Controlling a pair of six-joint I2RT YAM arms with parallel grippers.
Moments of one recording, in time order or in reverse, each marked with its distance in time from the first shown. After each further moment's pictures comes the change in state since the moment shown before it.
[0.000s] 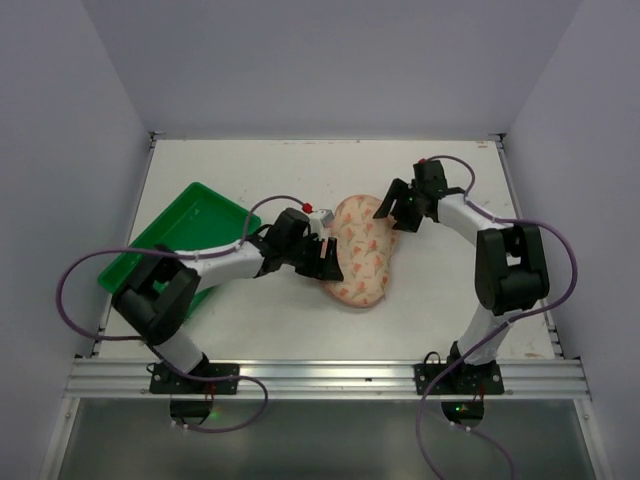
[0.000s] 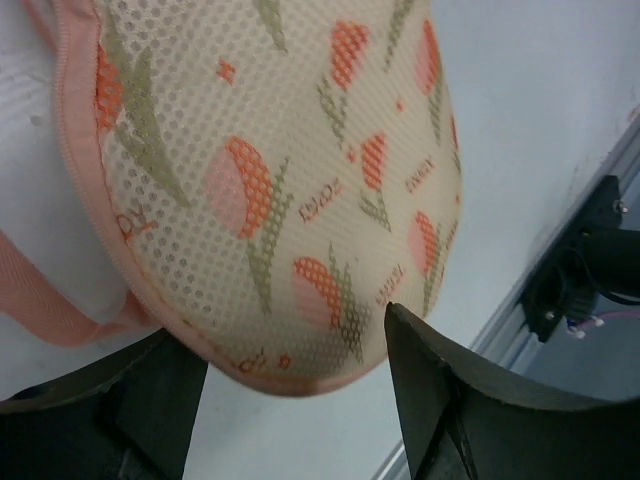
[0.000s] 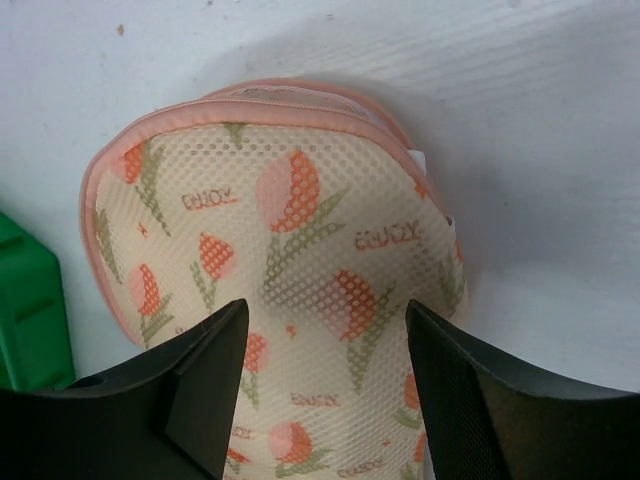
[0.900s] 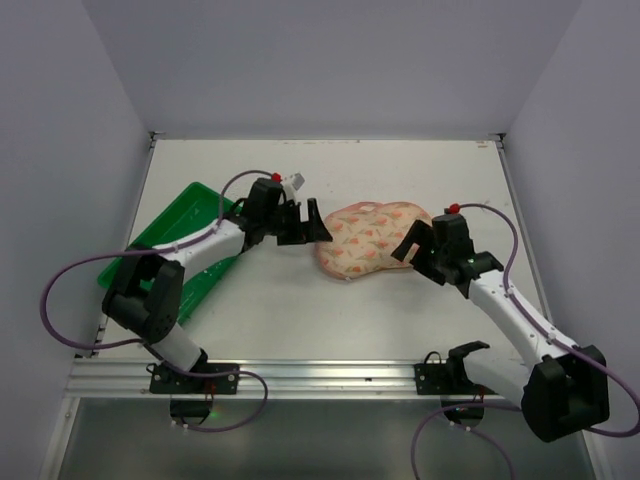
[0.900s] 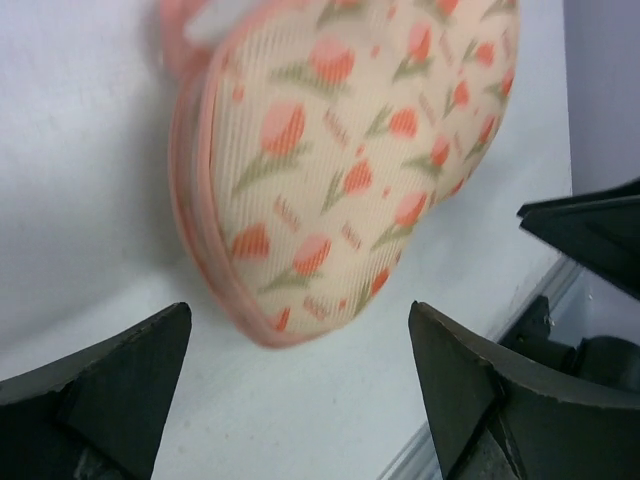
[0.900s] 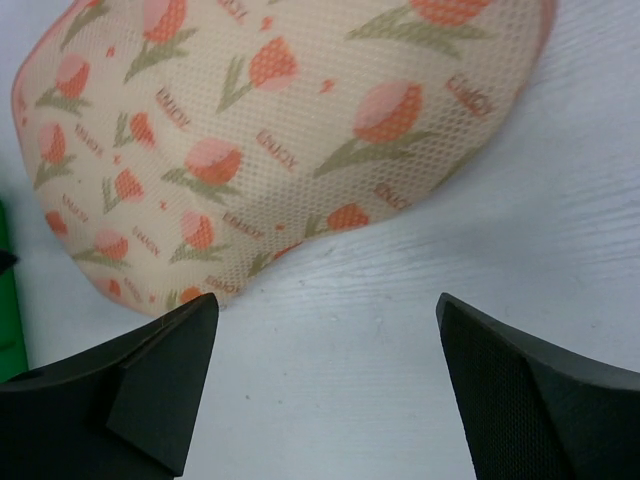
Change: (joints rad) left arm 0.181 -0.071 0.038 -0.040 0.050 -0.145; right arm 0.126 -0.715 -0.486 -0.136 0.249 0.136
